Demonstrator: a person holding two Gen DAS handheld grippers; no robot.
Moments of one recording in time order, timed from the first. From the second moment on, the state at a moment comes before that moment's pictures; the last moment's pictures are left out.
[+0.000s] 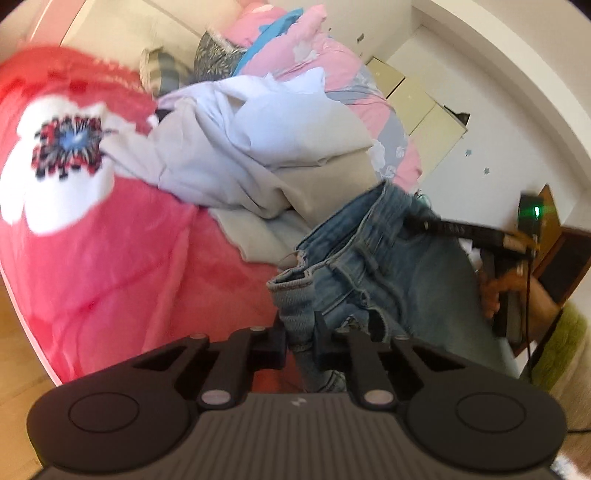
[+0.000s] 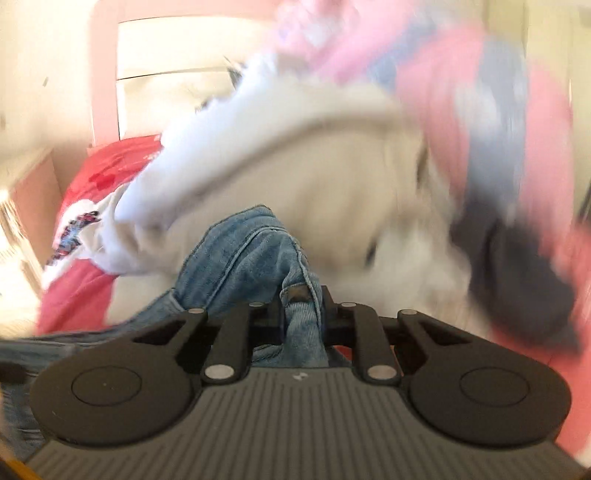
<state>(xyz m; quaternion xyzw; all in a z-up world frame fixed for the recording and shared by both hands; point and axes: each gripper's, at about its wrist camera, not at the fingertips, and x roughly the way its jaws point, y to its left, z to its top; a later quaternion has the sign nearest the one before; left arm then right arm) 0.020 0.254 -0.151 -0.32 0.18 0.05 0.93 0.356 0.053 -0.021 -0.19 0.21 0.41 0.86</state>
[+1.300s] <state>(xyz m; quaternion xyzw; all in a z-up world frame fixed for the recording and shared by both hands) 0.124 -0.028 0.012 0.12 0.19 -0.23 0.95 0.122 -0.418 -0.164 0.54 0.24 0.08 0.80</state>
